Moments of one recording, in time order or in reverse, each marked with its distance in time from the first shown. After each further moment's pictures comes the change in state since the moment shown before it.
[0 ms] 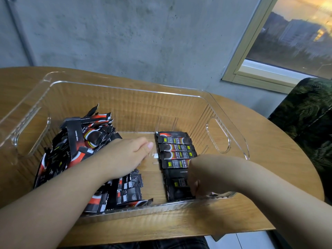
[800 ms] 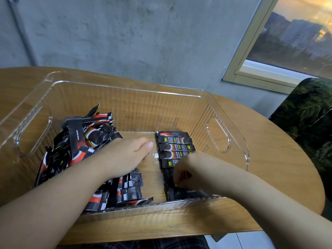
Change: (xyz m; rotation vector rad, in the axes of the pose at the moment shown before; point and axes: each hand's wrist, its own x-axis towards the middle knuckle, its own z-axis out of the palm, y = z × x) left_hand 0.000 -0.001 0.000 0.011 -0.009 0.001; right_hand 0.011 -0.006 0.015 0.176 0.348 -0.083
